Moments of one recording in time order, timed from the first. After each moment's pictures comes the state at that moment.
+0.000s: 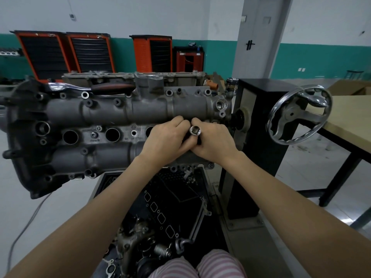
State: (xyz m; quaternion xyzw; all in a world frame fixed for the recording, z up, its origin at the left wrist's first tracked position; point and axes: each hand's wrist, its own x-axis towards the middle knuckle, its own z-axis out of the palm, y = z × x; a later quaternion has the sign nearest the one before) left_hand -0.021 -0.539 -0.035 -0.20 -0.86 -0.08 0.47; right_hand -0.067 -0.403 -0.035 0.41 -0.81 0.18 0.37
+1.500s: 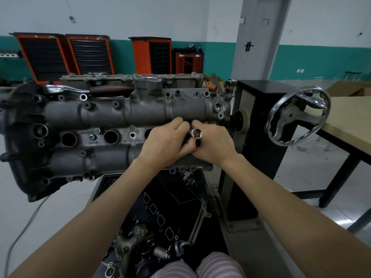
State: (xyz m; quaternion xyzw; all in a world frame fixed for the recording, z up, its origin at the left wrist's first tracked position) left_hand -0.022 -0.539 -0.035 -0.20 -0.85 -0.04 0.48; right_hand -0.071 -0.404 -0.039 0.38 -0.84 0.19 0.34
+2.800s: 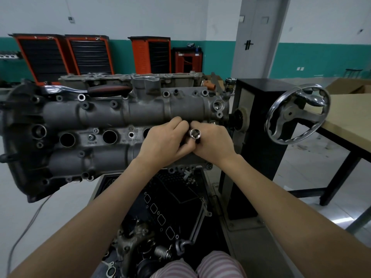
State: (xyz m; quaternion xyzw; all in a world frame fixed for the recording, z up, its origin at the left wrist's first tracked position) left_hand -0.018 -0.538 -0.034 -0.21 -0.85 -0.05 0.47; right_hand -0.072 -0.404 -0.041 0.38 -0.82 0.21 0.36
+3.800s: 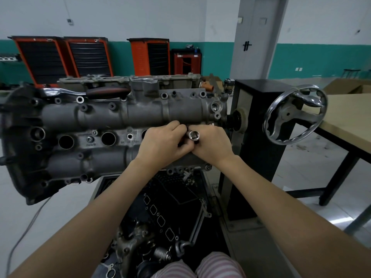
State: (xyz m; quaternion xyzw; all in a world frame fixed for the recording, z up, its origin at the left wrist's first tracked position) left_hand -0.022 -0.539 -0.037 -0.19 -0.85 -0.04 0.49; right_hand -0.075 -0.405 -0.043 0.37 -0.83 0.21 0.36
